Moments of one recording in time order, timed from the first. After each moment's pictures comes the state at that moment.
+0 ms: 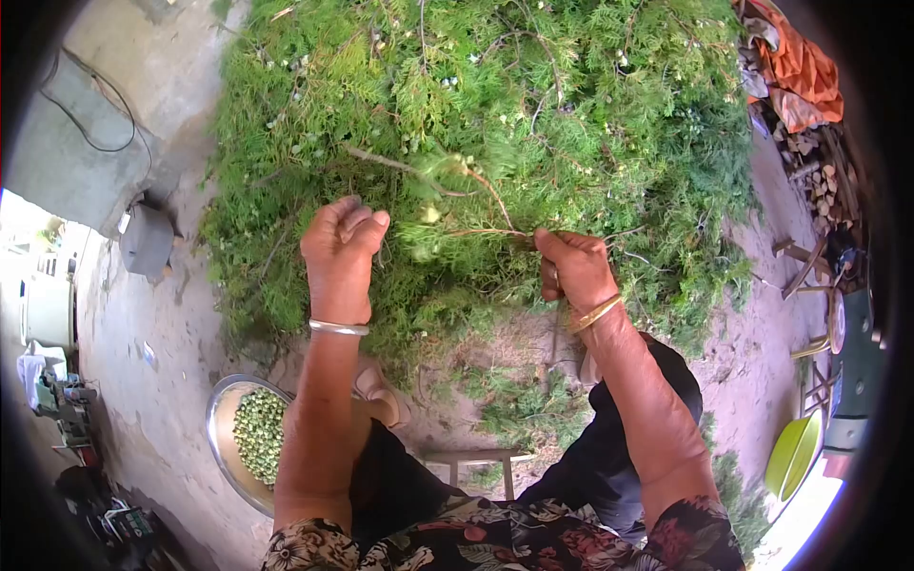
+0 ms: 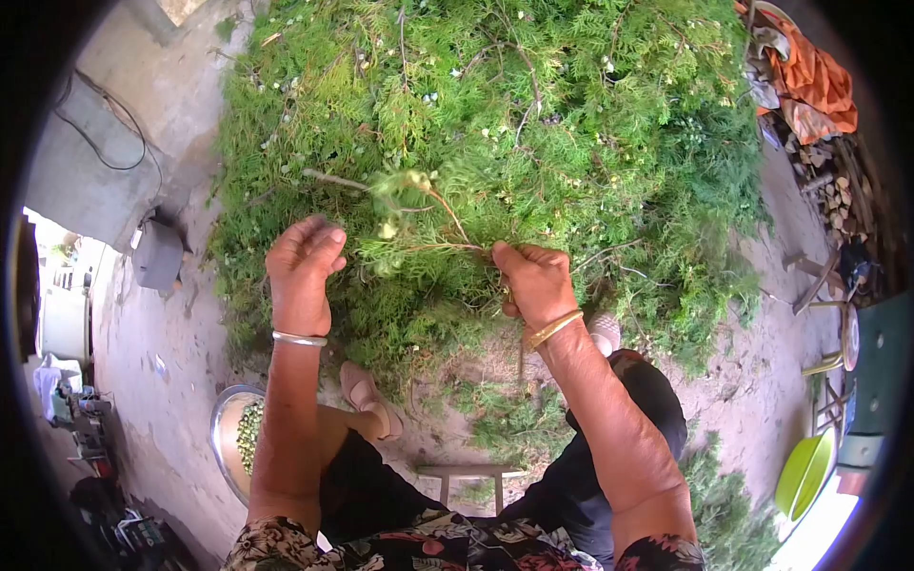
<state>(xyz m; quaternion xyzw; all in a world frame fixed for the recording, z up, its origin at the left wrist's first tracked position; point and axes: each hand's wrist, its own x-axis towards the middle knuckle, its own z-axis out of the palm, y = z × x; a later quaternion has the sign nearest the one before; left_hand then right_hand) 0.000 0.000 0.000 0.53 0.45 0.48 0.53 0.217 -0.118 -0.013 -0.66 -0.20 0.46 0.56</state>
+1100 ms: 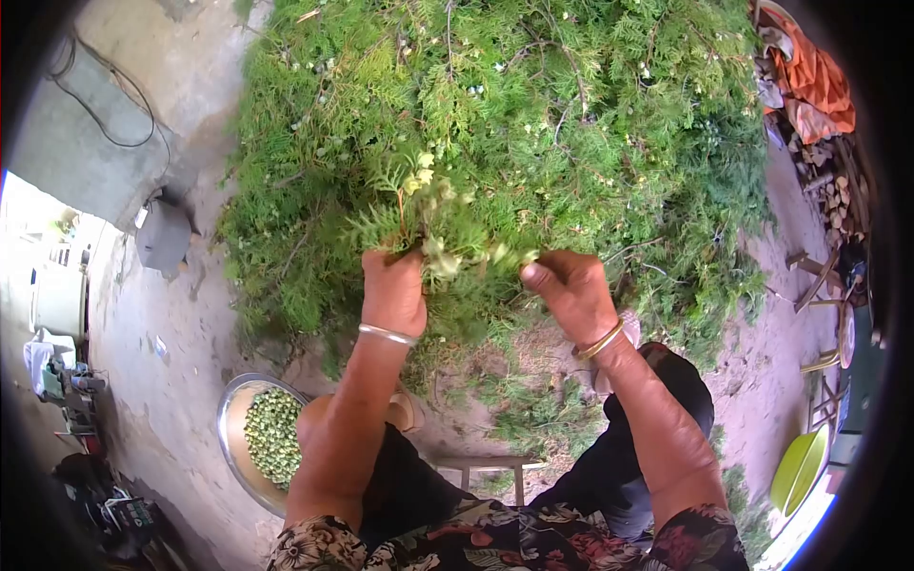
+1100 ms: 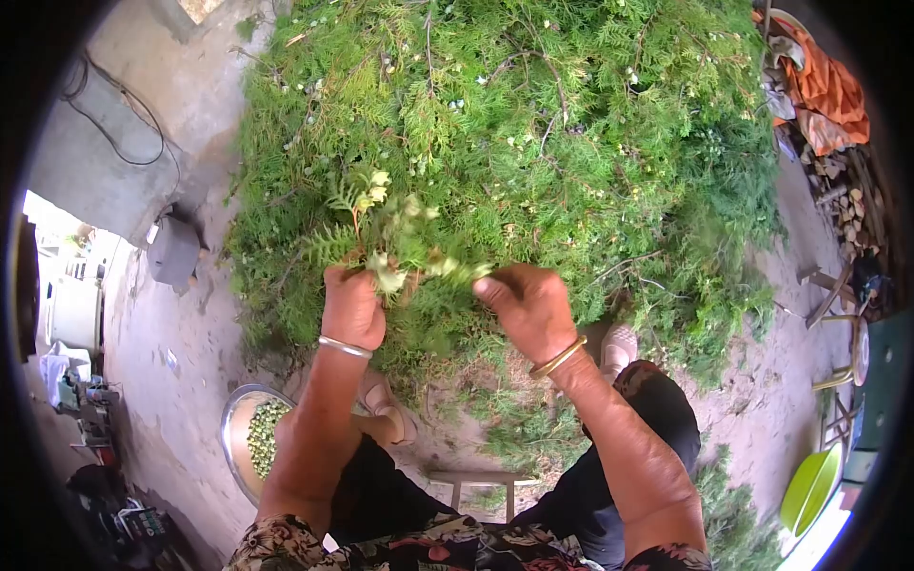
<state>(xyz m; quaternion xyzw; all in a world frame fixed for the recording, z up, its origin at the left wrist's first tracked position) 0.017 -0.014 -0.021 0.35 0.47 0.49 0.64 0.193 -0.117 -0.022 -0.66 -0.47 0.34 0.47</state>
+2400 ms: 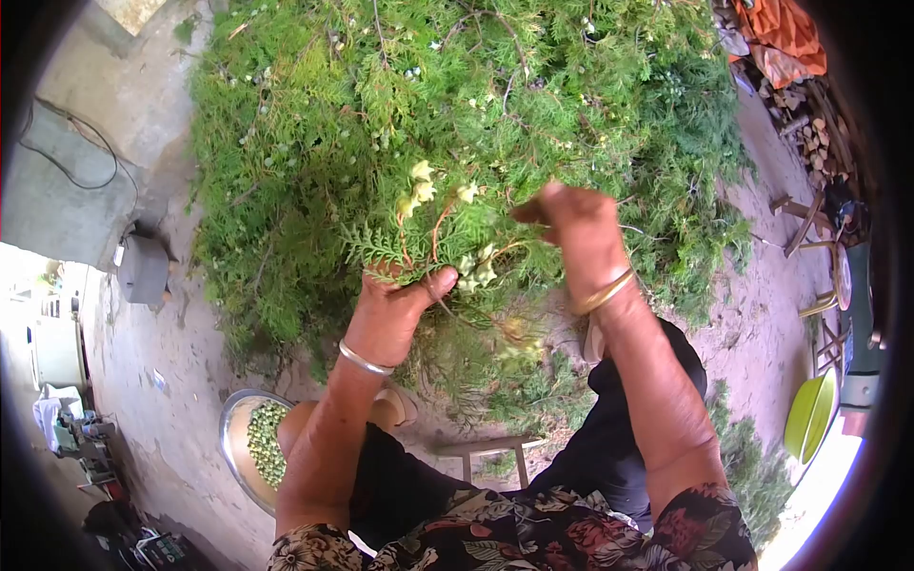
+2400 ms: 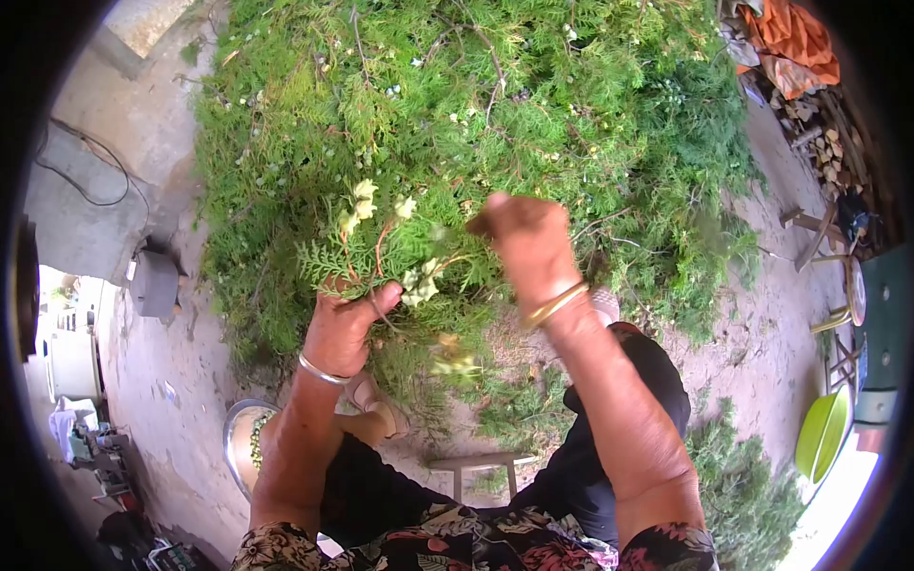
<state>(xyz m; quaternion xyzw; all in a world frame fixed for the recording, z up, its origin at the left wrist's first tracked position) 0.028 -0.056 0.008 0.67 0.37 0.28 0.58 0.232 -0.122 0.012 -0.68 -0.32 0.35 0.57</state>
